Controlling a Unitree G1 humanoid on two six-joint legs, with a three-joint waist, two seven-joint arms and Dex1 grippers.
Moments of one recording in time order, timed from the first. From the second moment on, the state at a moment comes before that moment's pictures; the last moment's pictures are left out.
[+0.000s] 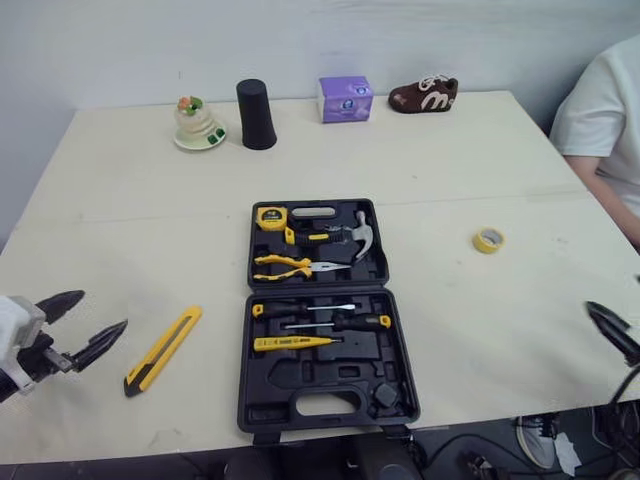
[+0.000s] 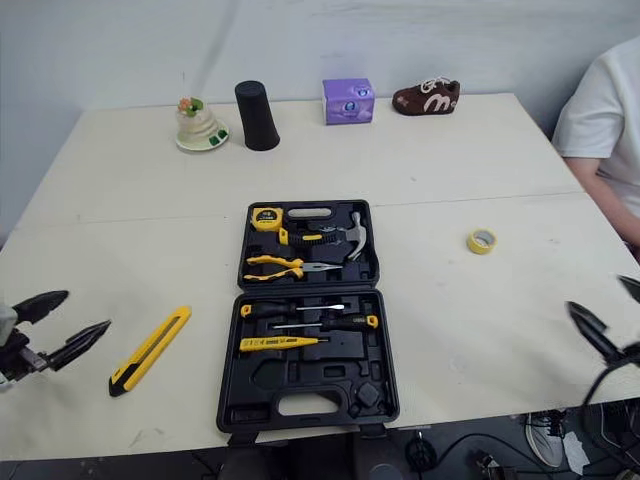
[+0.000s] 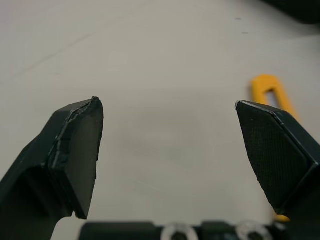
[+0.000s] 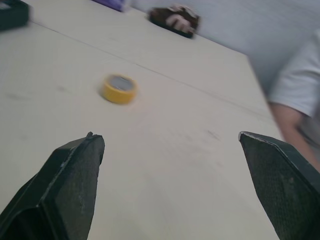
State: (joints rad) left arm 0.42 0.83 0.72 -0.24 -0.53 0.27 -0.88; right arm 0.07 -0.79 -0.59 0.36 0.58 -0.31 1.13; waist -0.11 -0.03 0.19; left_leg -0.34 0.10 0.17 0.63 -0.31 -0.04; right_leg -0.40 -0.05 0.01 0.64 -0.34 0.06
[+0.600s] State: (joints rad) left arm 0.50 0.80 0.53 -0.38 -0.39 0.45 -0.81; right arm 0.02 -0.70 -0.16 -0.34 0.65 -0.08 1.21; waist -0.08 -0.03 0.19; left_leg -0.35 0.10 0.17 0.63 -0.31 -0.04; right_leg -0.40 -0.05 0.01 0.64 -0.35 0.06
